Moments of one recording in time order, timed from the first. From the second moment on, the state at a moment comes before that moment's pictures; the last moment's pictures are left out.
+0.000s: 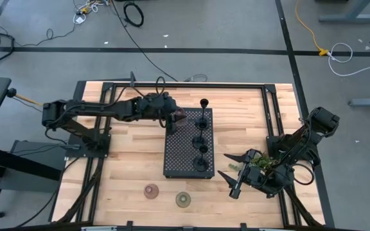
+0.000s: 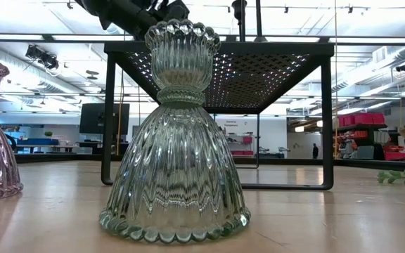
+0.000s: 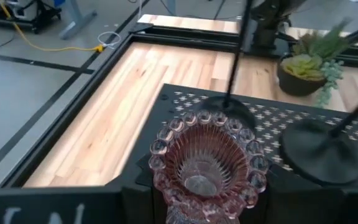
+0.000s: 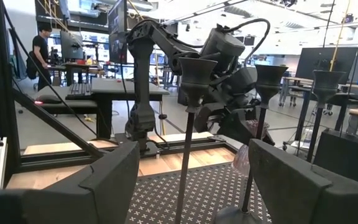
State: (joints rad) left arm 0.18 1.42 0.97 0.02 -0.07 -0.01; right arm 0.87 1.52 0.70 1.23 1.27 -0.47
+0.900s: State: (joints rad) left arm 0.21 1.42 0.97 0.01 -0.10 -0.01; right arm 0.87 1.52 0.70 1.23 1.27 -0.47
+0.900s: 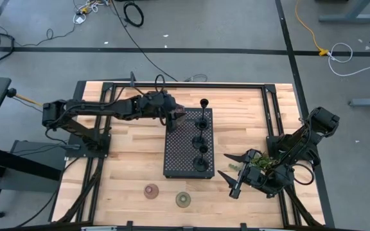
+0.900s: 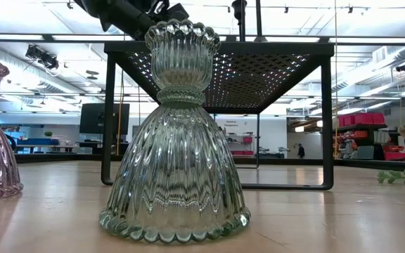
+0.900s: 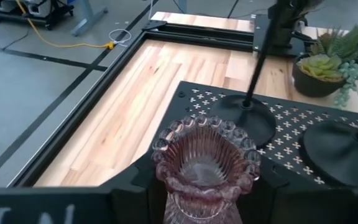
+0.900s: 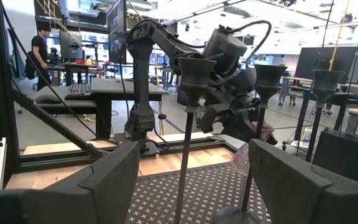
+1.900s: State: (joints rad) left arm 0.22 1.42 0.98 -0.01 -0.10 -0.01; right arm 0.87 1.52 0.70 1.23 1.27 -0.47
